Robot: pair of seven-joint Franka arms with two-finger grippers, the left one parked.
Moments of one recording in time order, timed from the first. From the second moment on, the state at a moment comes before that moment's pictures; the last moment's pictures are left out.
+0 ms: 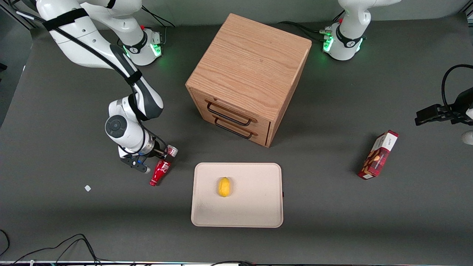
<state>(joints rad) 0.12 0.51 0.16 -2.02 -0.06 2.56 0.79</state>
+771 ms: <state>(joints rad) 0.15 0.61 0.15 -1.94 -0.14 2.57 0.85</state>
